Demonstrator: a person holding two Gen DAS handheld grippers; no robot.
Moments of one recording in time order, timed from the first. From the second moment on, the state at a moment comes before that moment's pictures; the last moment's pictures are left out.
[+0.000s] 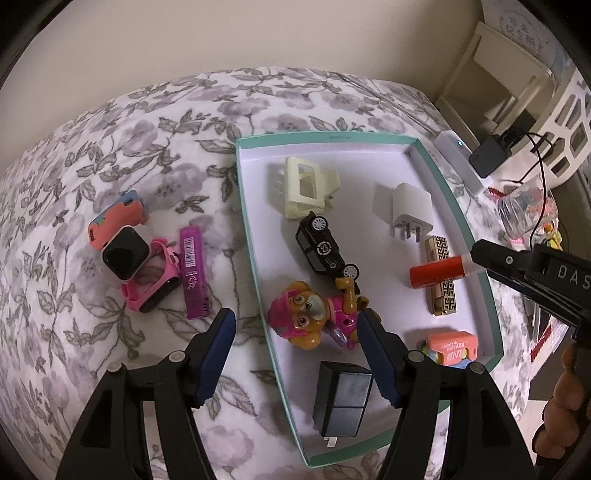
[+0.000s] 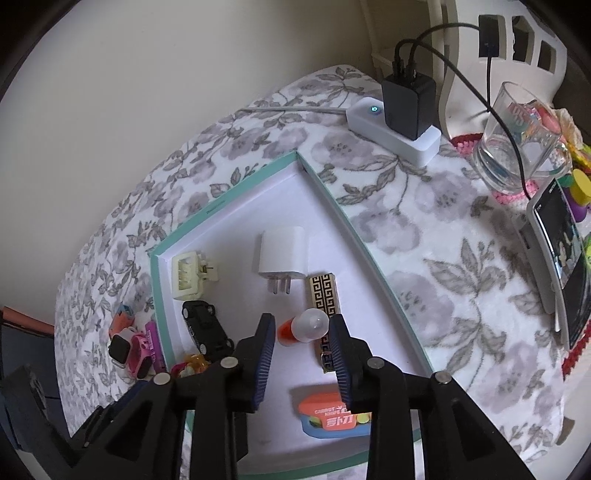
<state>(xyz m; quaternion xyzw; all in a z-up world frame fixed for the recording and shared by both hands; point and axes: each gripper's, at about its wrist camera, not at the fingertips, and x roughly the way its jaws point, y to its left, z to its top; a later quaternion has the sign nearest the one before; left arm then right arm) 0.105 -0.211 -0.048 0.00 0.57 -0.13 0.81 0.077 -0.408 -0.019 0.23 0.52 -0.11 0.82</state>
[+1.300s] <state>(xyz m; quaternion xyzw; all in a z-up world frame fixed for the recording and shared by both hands) 0.136 -0.031 -0.043 -0.16 0.56 0.09 0.80 0.101 -0.305 -0.008 0.07 0.49 -0.03 0.87</state>
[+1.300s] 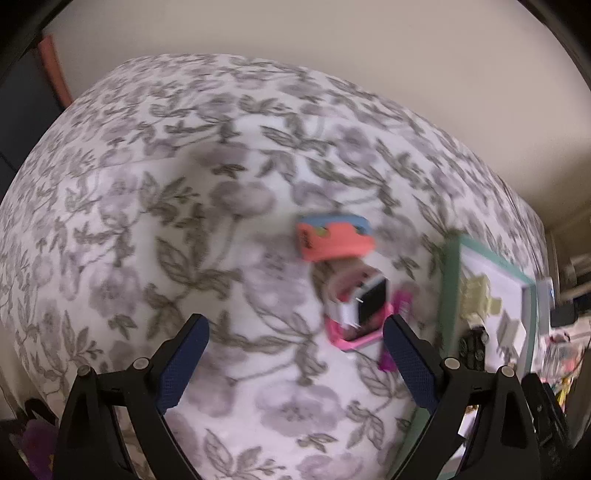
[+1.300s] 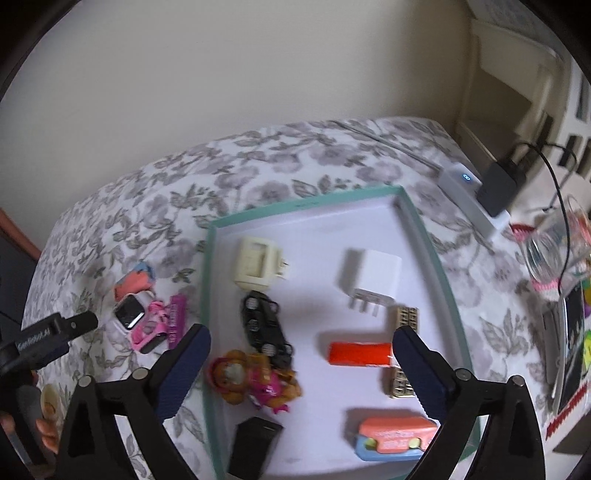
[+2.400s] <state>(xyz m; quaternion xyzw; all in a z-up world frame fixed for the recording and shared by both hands) 0.157 -0.011 -0.058 -0.21 0.57 0.05 0.79 0.140 -0.181 -0.054 0.01 0.53 0.09 0.84</state>
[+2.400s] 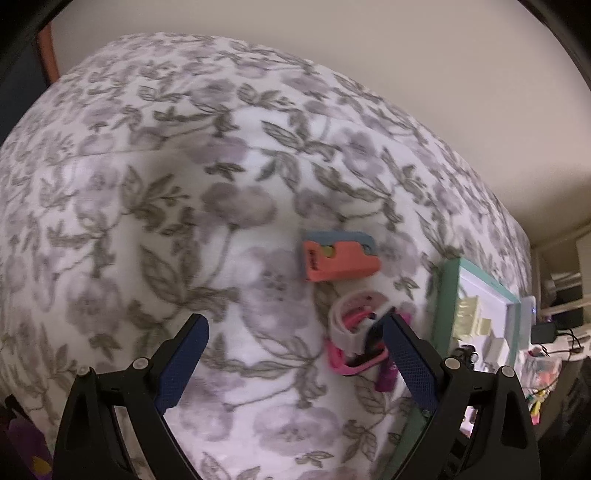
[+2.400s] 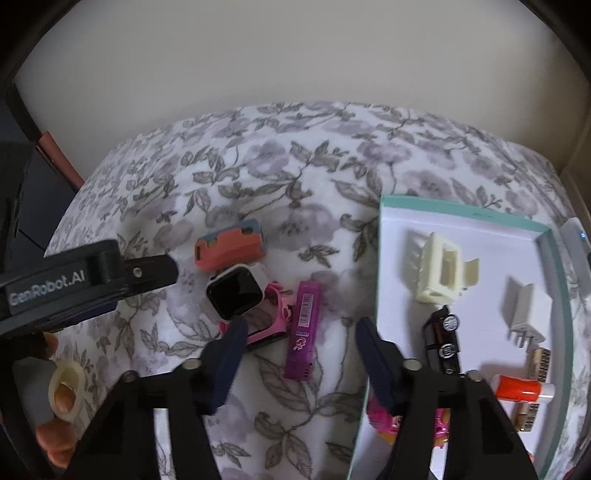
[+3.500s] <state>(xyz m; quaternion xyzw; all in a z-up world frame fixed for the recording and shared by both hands) 0.179 -0.051 -0.090 -0.20 0.58 -0.01 0.79 0.149 -0.179 -0.099 0.00 0.57 0.09 0.82</state>
